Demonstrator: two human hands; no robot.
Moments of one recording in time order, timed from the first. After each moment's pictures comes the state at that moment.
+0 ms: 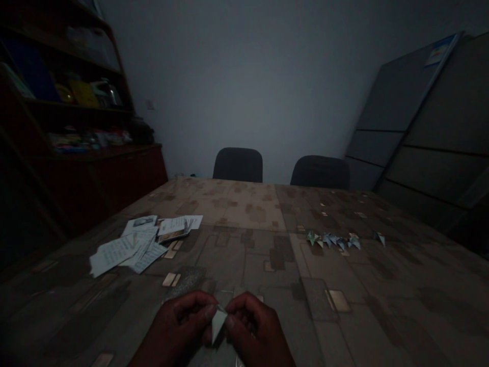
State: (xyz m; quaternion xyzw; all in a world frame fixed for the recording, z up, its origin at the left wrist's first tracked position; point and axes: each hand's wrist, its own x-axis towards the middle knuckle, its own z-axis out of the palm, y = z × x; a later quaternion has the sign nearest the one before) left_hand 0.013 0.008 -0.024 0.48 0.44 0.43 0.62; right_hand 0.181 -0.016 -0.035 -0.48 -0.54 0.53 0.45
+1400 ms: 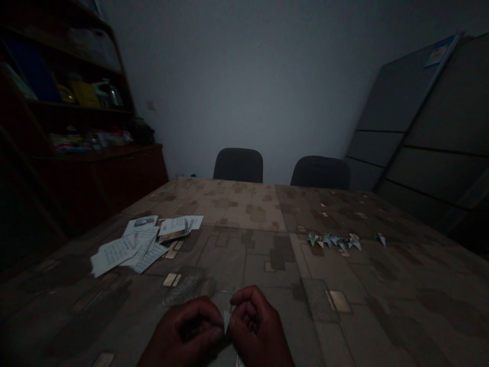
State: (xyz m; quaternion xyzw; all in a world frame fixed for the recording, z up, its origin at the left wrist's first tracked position) left_hand 0.016 -0.001 -0.027 0.57 0.43 0.44 0.55; right_hand 0.177 -0.017 -0.029 -0.49 -0.49 0.54 0.48
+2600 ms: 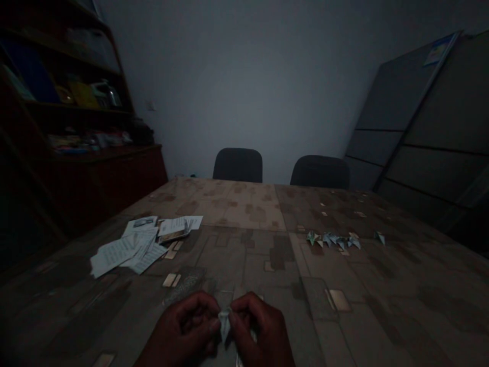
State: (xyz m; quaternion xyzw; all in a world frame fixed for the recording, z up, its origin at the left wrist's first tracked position) left_hand 0.021 0.002 -0.025 0.47 0.43 0.44 0.63; right_hand 0.180 -0.021 -0.026 -0.51 -0.58 0.42 0.48
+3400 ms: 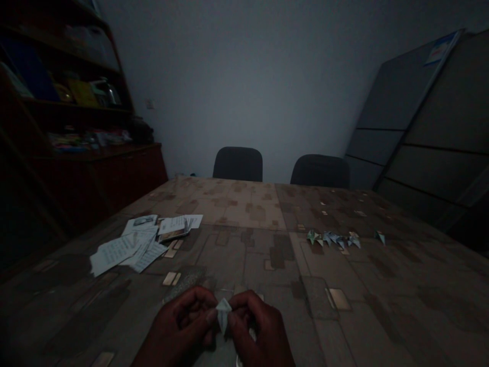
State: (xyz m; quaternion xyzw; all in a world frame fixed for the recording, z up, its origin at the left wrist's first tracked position) left_hand 0.020 0.000 -0.020 0.46 0.44 0.48 0.61; right_hand 0.181 -0.020 -0.028 -0.50 -0.60 0.42 0.45
